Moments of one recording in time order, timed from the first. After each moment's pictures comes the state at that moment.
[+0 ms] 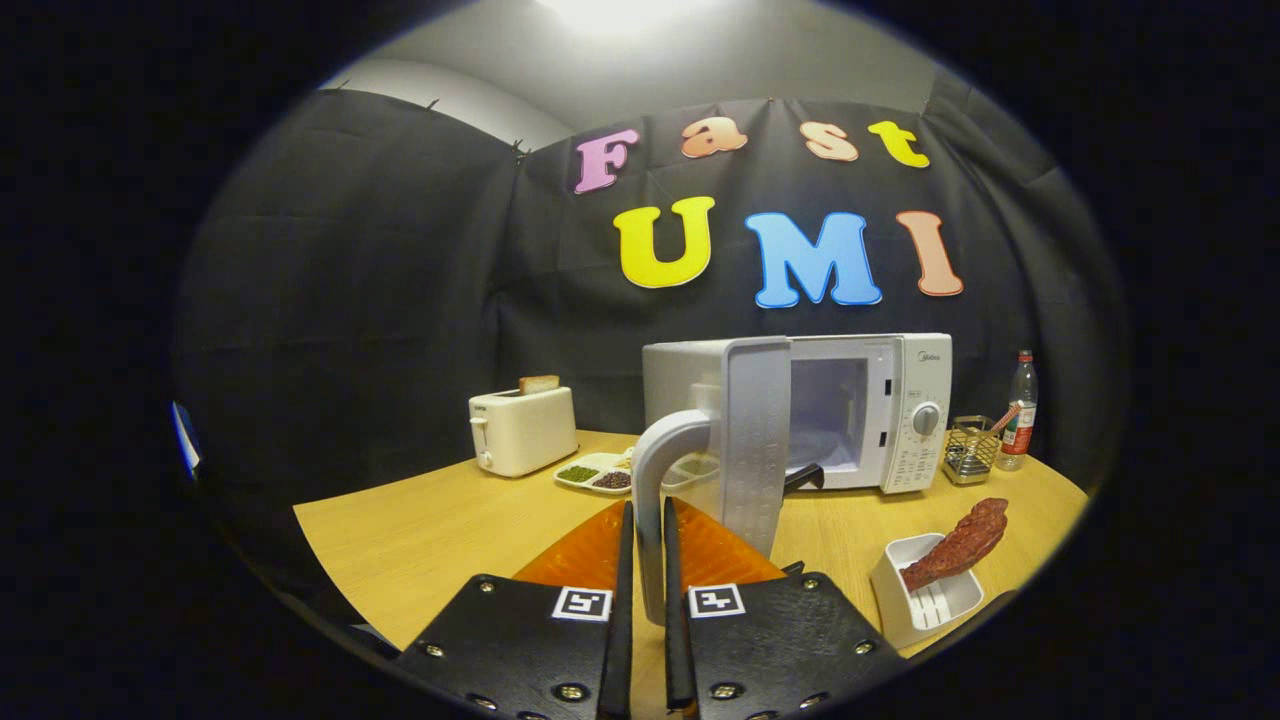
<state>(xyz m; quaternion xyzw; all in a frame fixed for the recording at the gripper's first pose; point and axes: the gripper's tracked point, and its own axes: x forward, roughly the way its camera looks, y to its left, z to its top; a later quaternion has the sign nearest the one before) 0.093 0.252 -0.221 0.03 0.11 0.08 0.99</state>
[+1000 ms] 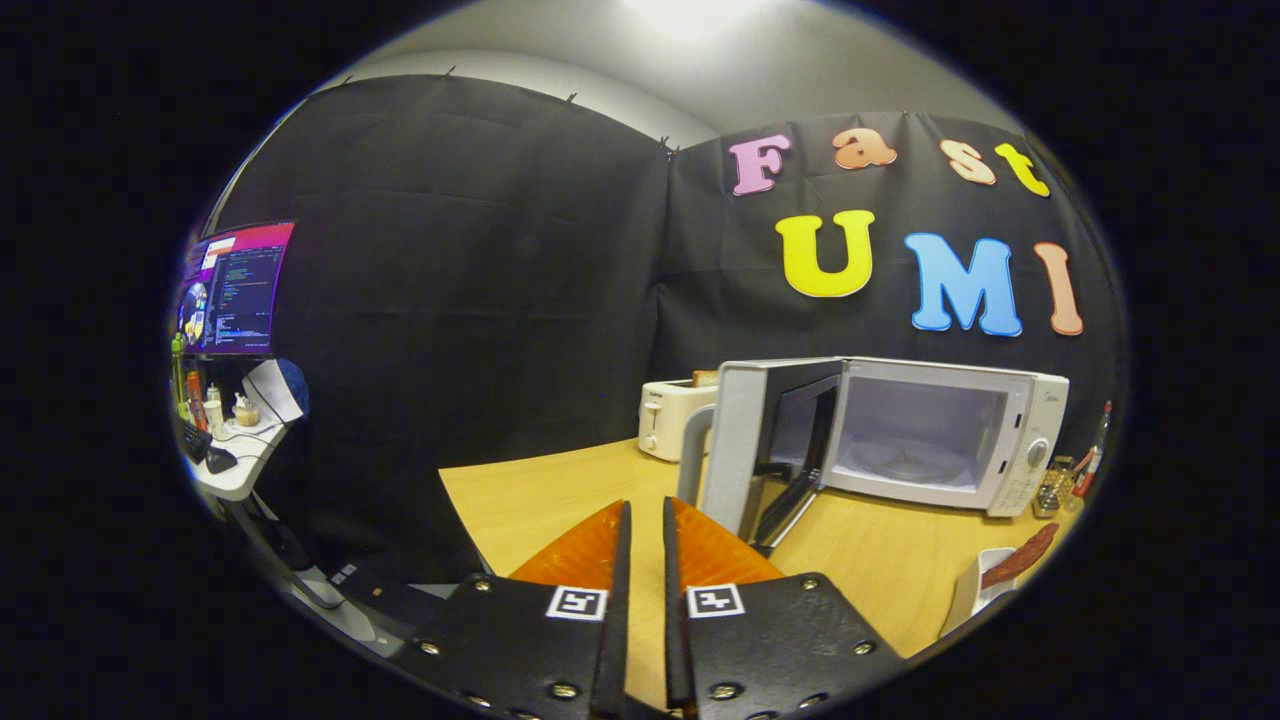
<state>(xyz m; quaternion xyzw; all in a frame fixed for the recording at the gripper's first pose) 0.011 0.310 -0.189 -0.03 0.10 0.27 0.96</state>
